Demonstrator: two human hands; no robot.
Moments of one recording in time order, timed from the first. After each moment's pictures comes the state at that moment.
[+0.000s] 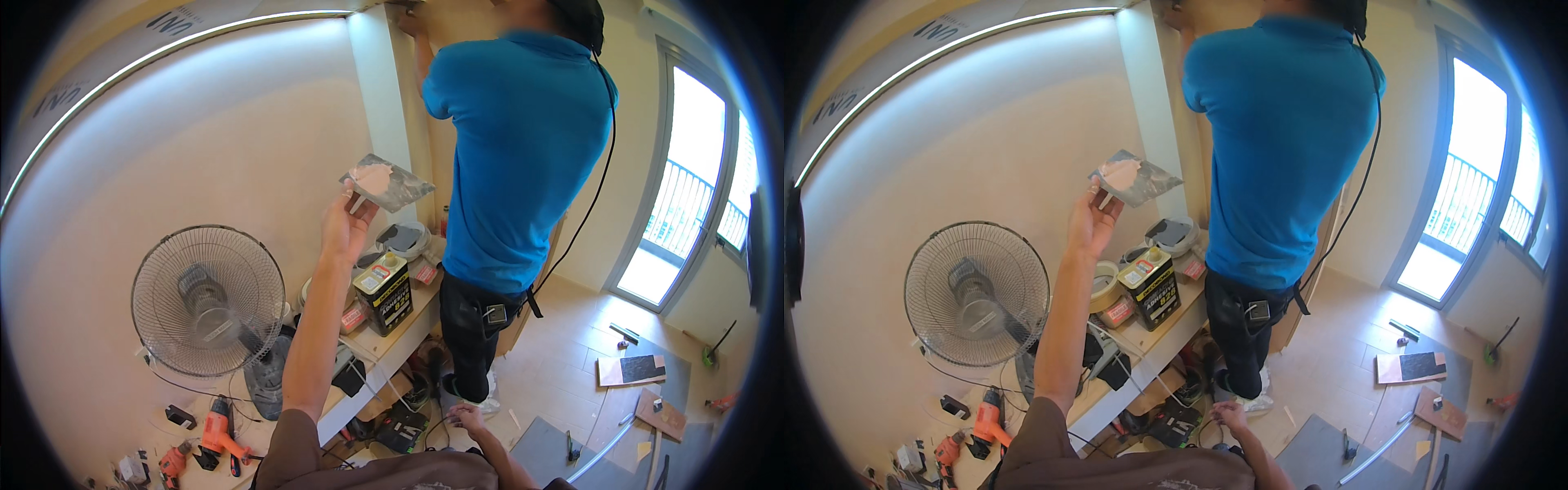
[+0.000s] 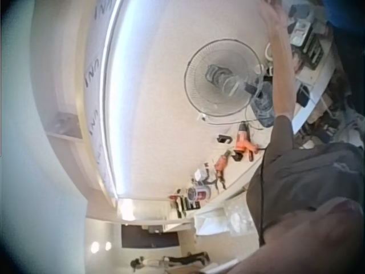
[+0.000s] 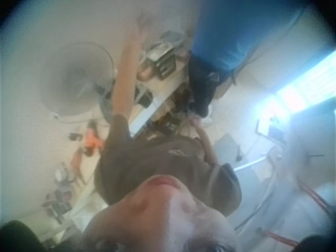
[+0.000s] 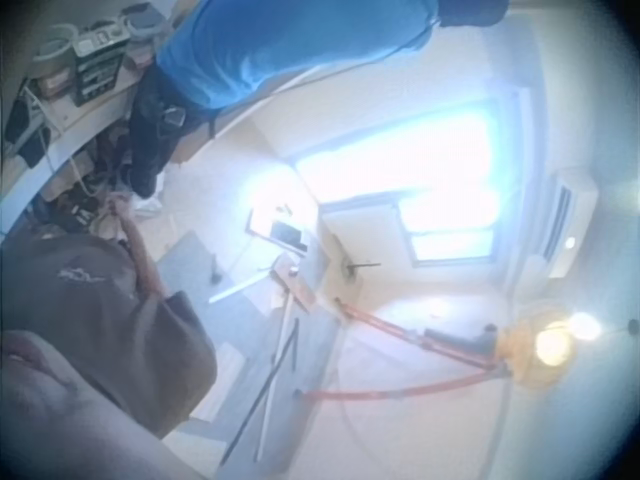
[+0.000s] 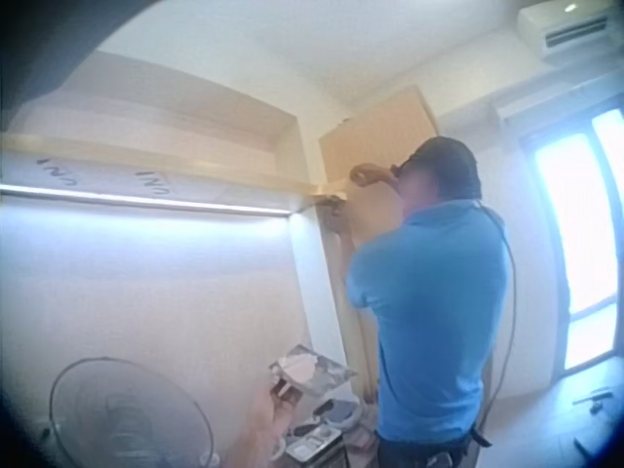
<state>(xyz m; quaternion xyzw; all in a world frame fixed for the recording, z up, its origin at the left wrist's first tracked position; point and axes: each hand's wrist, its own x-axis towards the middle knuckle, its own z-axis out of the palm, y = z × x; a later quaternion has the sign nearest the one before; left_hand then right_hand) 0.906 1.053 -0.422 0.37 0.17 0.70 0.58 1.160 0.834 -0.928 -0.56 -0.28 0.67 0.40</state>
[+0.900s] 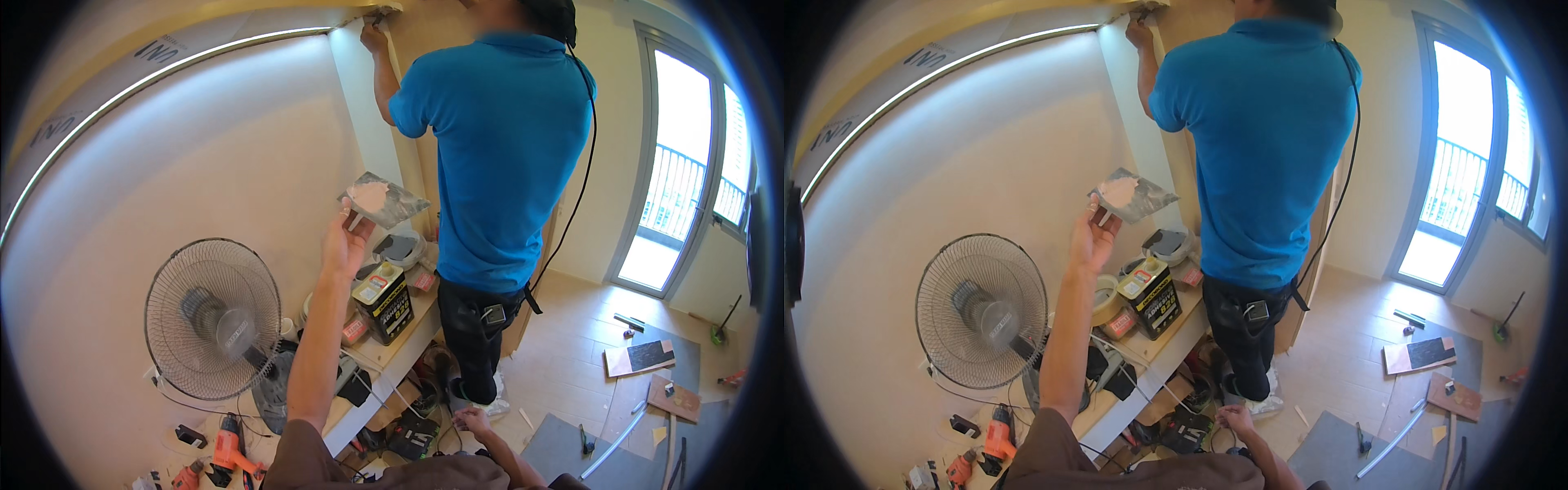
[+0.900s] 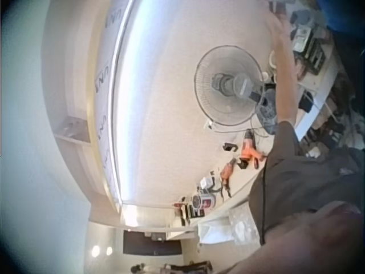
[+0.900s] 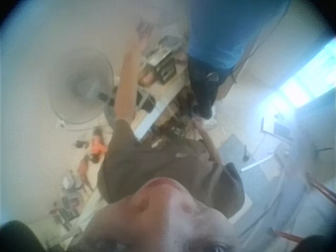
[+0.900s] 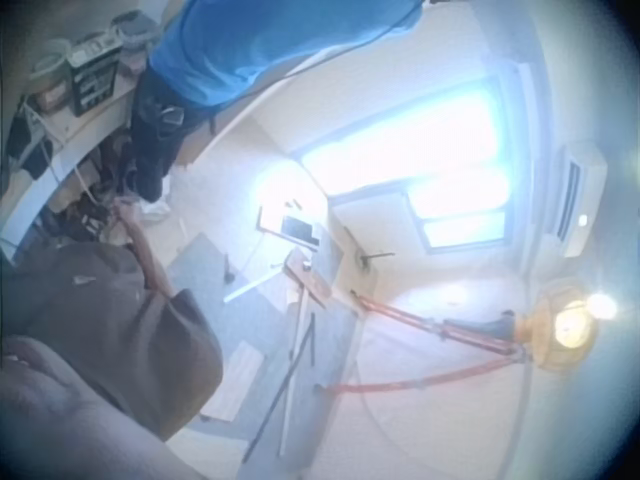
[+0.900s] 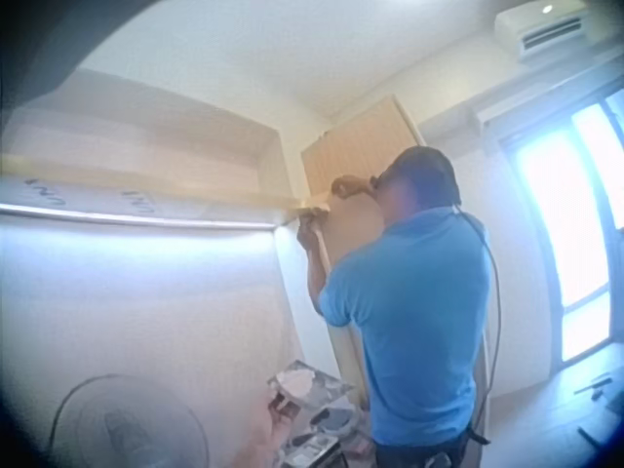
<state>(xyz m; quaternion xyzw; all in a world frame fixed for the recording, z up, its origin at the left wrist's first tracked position) 0.915 1.050 -0.425 0.37 0.18 0.68 0.61 1.153 0.828 -0.925 -0.56 -0.28 0.66 0.42</state>
